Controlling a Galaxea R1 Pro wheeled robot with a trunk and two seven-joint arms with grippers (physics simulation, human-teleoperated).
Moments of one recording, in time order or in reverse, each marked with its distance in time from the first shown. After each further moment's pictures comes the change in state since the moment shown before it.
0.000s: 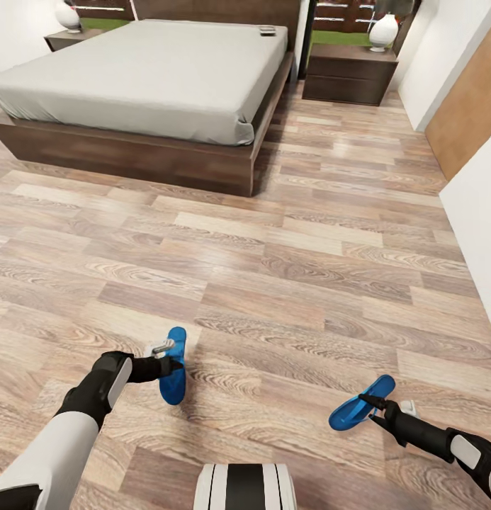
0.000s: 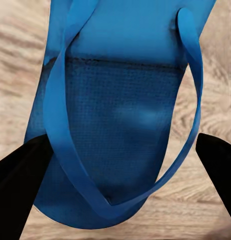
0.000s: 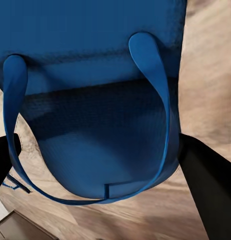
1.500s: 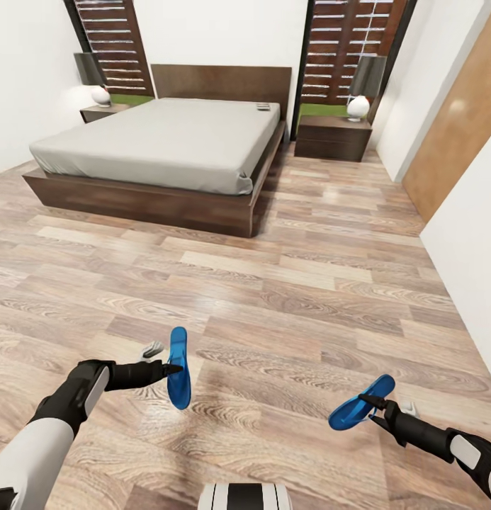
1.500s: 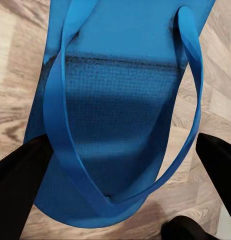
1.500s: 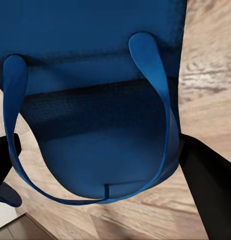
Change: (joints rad) left arm 0.014 0.100 0.005 0.059 0.001 -0.004 -0.461; right arm 0.000 0.001 0.000 0.000 0.000 0.000 0.002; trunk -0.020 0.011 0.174
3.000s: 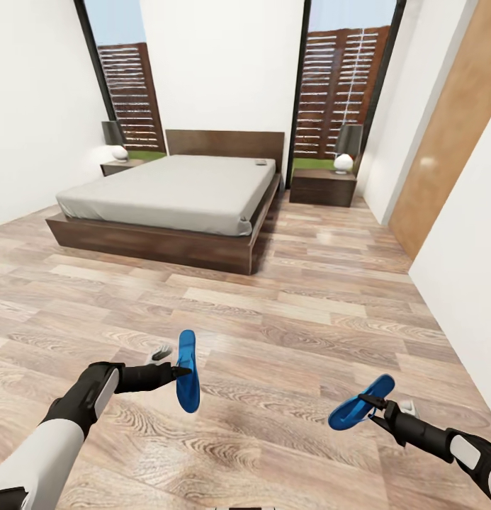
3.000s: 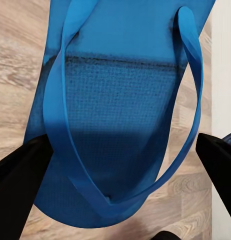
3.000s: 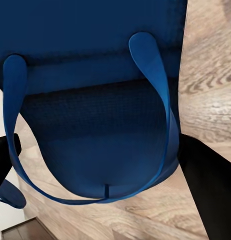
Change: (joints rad) left arm 0.002 -0.040 -0.003 0.017 0.001 0.000 0.003; right arm 0.000 0.001 0.001 0.000 0.000 0.000 0.005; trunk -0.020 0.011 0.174
